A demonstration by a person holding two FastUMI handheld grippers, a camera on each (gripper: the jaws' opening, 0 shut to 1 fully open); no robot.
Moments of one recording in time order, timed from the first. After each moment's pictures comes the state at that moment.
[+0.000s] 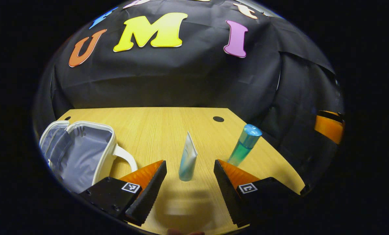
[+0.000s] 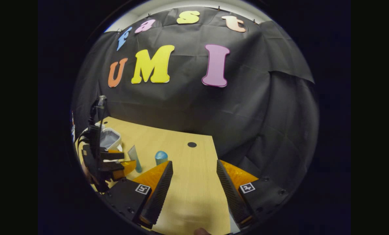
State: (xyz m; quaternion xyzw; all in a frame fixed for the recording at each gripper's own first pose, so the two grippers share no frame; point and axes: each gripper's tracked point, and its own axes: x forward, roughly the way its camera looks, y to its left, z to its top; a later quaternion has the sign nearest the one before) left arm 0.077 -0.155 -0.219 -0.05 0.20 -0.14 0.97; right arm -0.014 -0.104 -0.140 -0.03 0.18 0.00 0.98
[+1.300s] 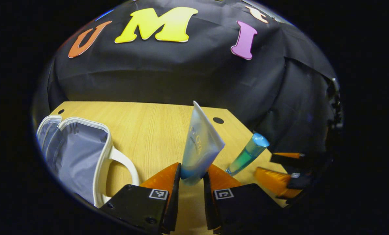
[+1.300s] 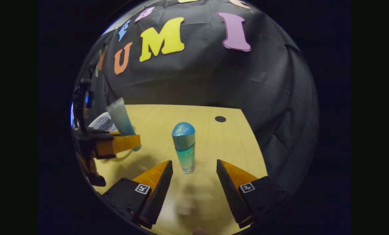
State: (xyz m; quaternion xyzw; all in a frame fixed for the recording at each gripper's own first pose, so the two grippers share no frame) left arm 0.079 -0.139 -0.188 -0.09 0.21 -0.16 0.96; right arm 0.052 -0.014 -0.259 0.02 0.28 0.11 0.95
